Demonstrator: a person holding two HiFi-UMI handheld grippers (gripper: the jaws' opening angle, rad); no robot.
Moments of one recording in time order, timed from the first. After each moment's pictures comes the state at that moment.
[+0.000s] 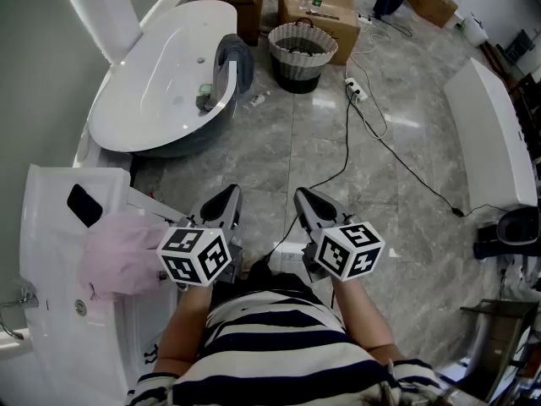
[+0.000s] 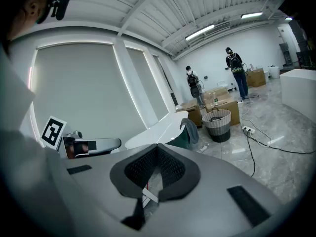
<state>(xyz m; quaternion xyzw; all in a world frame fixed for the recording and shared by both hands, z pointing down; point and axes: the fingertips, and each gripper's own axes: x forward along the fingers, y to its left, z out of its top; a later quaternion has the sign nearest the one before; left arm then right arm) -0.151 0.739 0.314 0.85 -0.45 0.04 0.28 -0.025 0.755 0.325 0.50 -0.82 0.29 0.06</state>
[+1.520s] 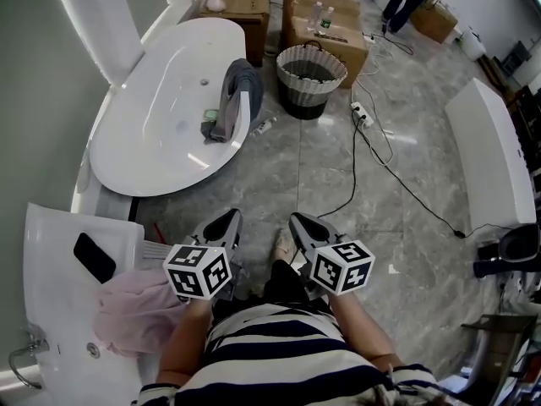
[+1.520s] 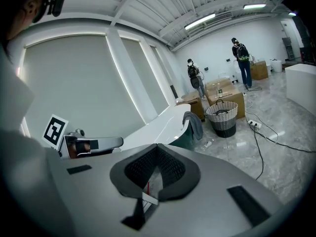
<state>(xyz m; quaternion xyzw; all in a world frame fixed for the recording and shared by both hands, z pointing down) -0.214 0.635 0.358 0.84 -0.43 0.07 0.31 -0.093 0.654 0.366 0.49 -0.81 0.32 0.08</state>
